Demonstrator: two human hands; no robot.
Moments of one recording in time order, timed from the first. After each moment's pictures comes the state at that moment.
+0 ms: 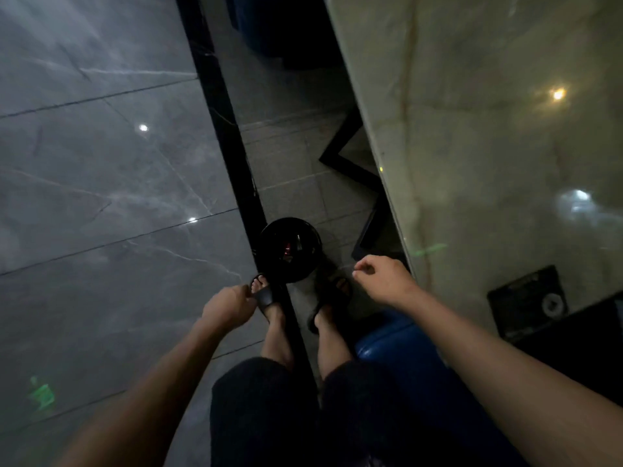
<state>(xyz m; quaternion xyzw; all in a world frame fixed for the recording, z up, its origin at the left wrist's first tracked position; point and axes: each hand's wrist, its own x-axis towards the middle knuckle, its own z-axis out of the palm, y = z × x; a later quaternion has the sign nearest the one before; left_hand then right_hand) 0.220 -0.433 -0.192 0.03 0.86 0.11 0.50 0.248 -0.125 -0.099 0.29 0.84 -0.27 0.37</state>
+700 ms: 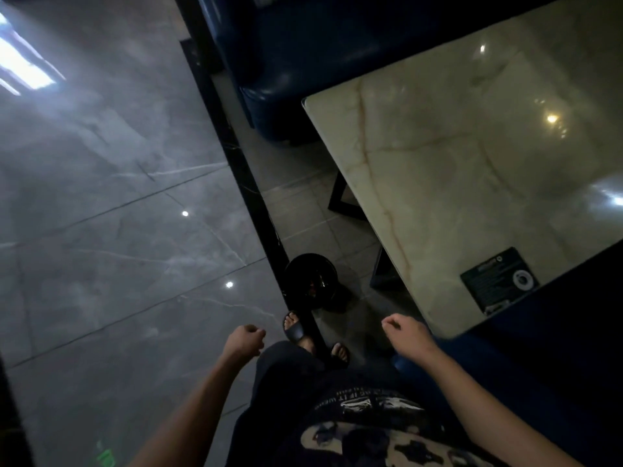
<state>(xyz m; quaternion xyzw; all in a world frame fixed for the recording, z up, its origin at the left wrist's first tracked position) 0.275 -0.462 -0.058 -0.17 0.82 0.26 0.47 0.391 -0.137 -0.022 0.36 0.81 -0.33 0.33</state>
